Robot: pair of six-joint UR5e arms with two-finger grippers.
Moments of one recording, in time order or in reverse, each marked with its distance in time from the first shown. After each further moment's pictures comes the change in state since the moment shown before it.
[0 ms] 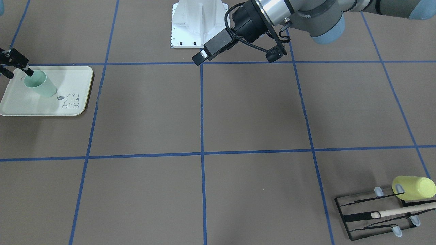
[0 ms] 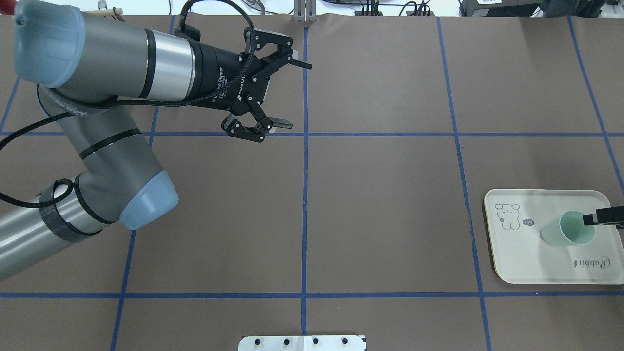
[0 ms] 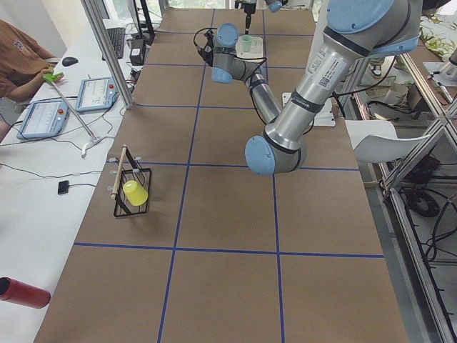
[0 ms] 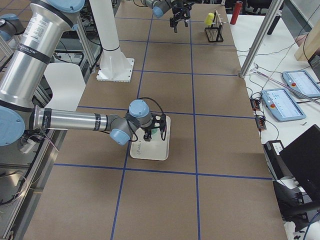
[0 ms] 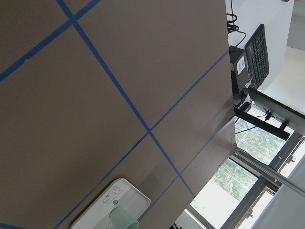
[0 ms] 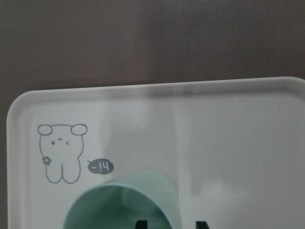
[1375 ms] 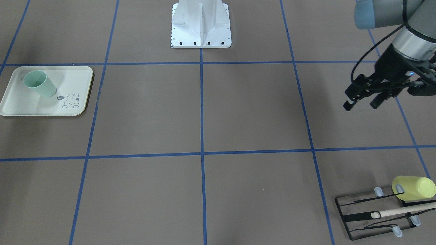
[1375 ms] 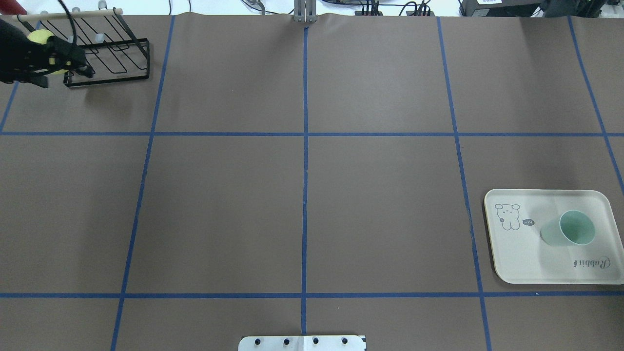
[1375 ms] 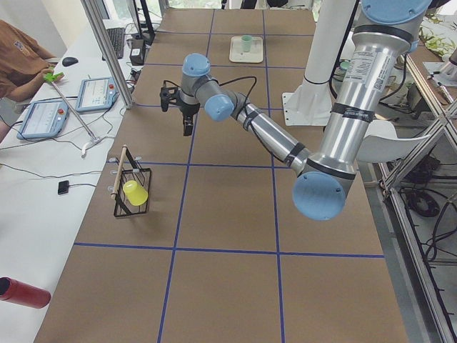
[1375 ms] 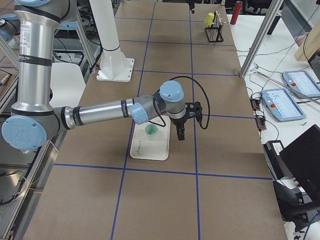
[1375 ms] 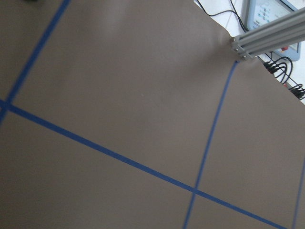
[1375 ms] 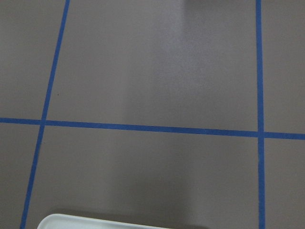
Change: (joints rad) left arm -0.430 0.430 -0.132 0.690 -0.126 1.593; right arm 0.417 0.325 0.027 -0.716 0.086 -0.658
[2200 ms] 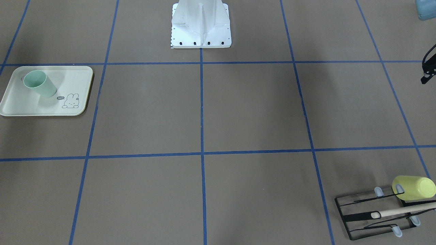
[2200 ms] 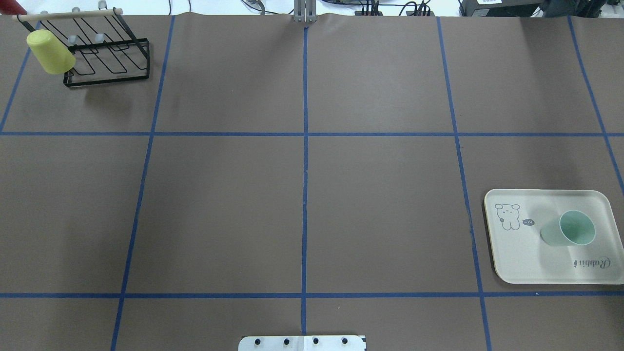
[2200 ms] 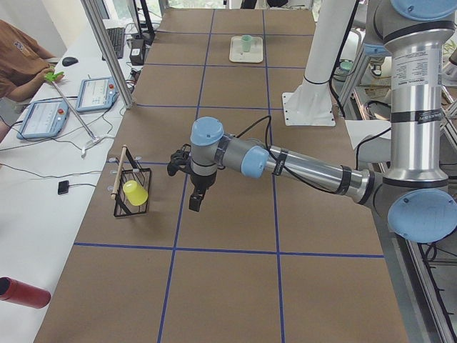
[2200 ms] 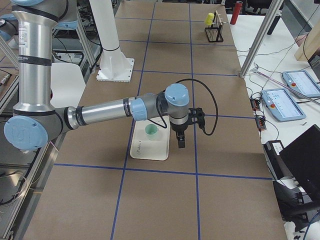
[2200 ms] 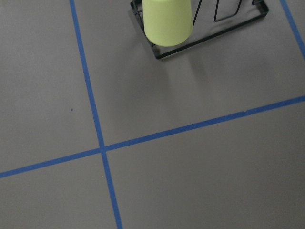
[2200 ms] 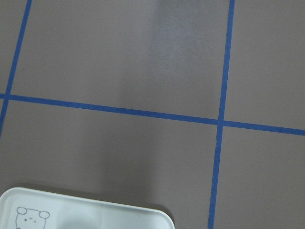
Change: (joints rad) left arm -0.248 0.325 0.026 0.070 -0.098 0.767; right arm 0.063 0.032 -0.006 -0.238 -0.008 -0.242
